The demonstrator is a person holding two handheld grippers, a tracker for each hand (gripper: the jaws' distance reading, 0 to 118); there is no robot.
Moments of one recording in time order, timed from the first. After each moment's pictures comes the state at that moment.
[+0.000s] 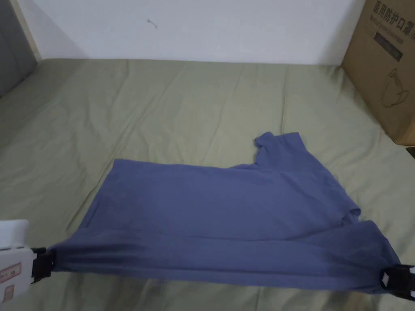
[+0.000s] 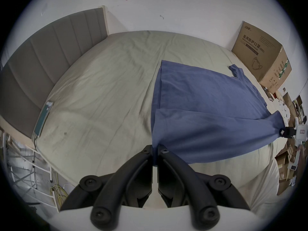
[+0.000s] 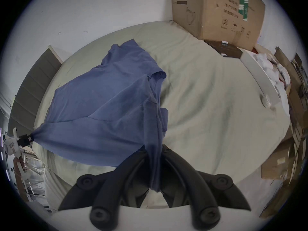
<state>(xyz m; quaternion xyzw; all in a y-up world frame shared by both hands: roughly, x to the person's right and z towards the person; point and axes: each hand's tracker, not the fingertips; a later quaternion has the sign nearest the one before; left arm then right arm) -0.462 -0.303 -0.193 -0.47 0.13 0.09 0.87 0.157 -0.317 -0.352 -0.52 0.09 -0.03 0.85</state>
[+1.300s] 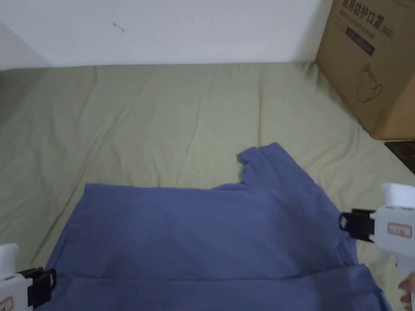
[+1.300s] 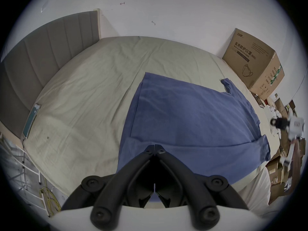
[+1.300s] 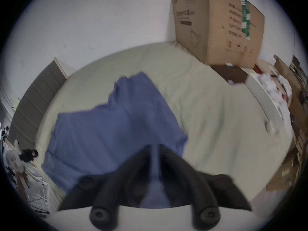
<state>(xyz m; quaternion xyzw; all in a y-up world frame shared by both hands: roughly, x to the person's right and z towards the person) -0.397 -0.311 -0.262 -0.43 0.10 0.12 0.89 0.114 -0.285 -0.467 -0.43 0.13 -0.05 0.89</state>
